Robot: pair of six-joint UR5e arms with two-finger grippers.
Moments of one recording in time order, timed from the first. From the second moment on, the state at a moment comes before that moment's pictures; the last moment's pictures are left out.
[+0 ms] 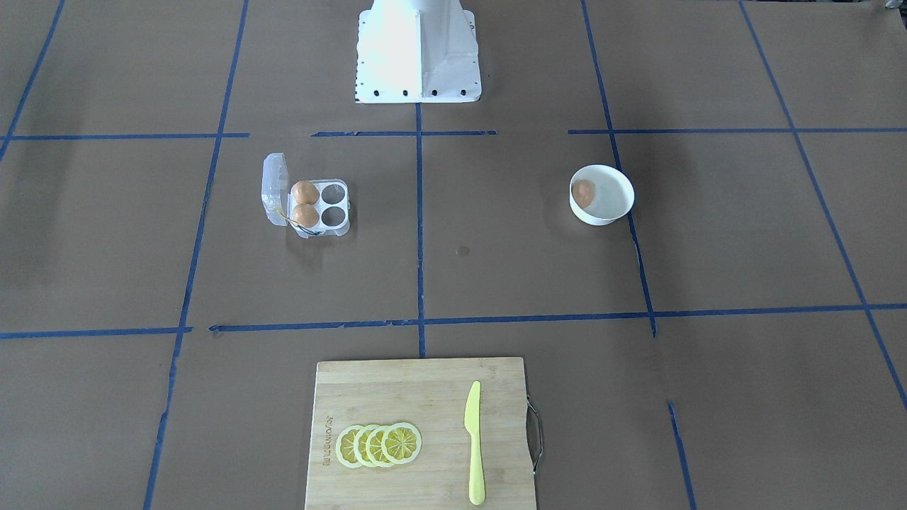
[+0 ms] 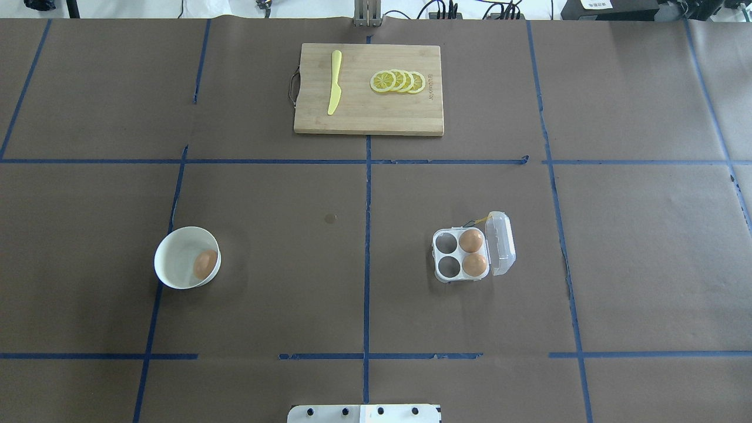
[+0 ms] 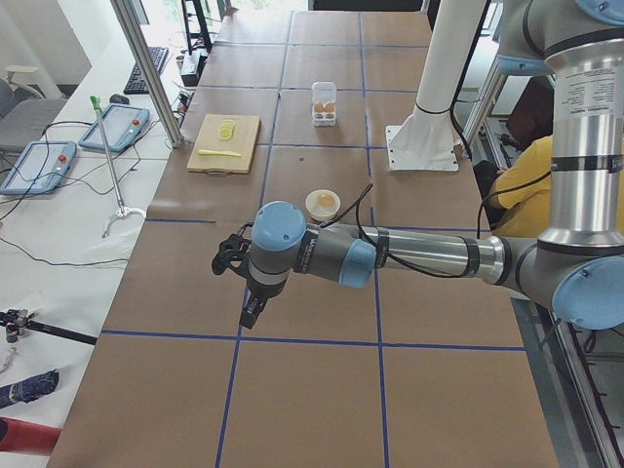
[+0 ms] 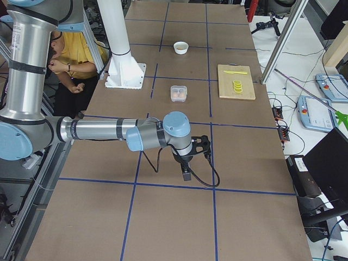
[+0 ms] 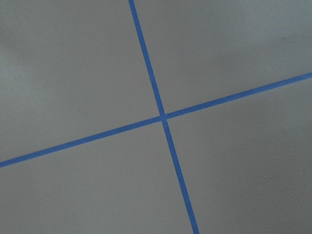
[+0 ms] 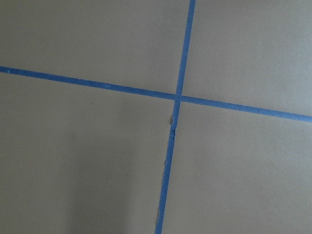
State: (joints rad) left arm -1.62 -1.50 -1.73 -1.86 -2.35 0.18; right arm 1.55 -1.77 1.83 -1.38 2.32 0.05
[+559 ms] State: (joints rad) left arm -1.62 -1.51 -1.66 -2.34 -2.41 0.09; right arm 1.55 -1.77 1.83 -1.32 2.42 0.10
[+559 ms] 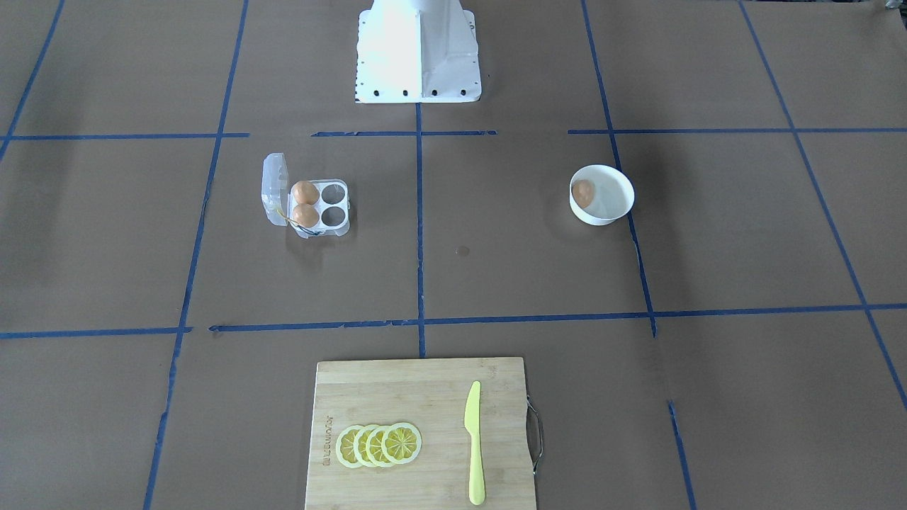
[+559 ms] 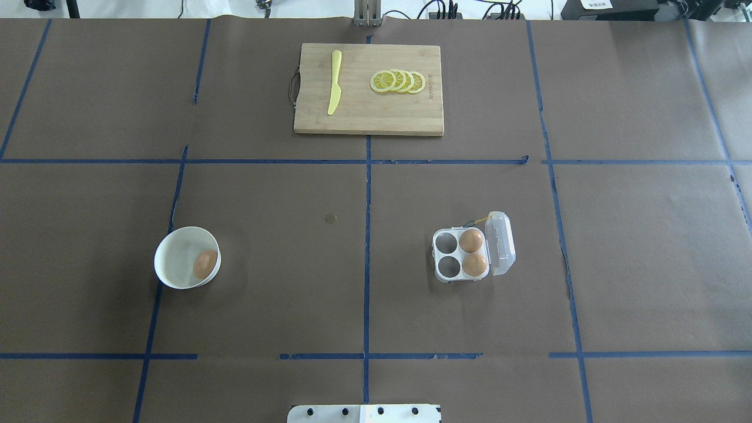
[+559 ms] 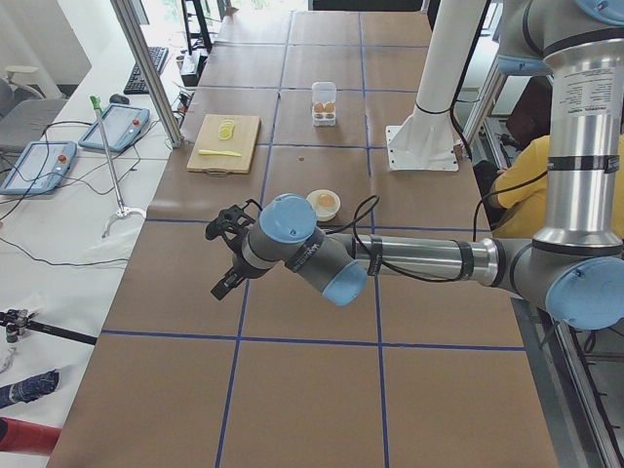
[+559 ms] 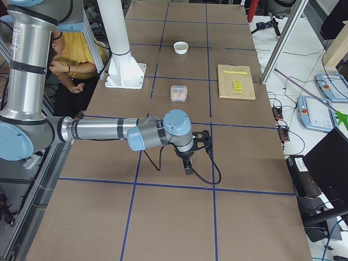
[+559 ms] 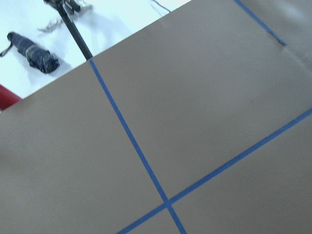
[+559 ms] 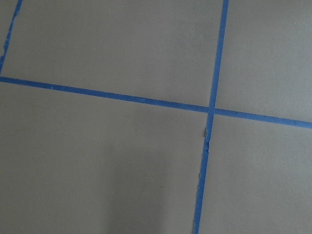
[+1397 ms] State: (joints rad) left arm -1.27 -1.42 -1.83 -2.54 -2.29 -0.52; right arm 1.54 -1.77 1.83 -1.31 2.44 0.12
